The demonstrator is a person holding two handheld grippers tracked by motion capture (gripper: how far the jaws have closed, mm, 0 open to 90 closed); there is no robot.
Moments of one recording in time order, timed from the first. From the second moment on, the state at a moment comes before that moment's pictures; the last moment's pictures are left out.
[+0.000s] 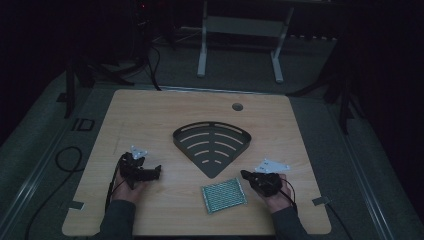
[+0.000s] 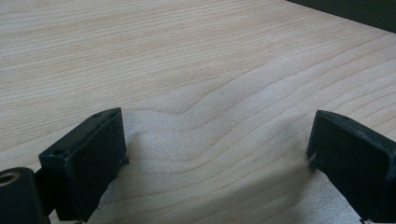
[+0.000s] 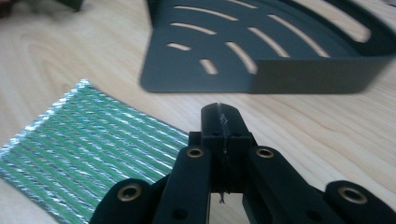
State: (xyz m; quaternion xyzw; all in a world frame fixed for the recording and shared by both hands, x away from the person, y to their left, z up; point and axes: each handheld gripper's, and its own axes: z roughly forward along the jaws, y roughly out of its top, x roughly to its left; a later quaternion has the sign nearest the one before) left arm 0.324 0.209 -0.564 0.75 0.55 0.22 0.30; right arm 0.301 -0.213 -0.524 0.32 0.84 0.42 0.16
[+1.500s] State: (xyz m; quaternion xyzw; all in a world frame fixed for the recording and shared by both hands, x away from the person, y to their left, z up) left arm 0.324 0.209 -0.564 0.75 0.55 0.22 0.30; right arm 0.294 -0.225 -0.540 0.33 0.86 0.36 0.17
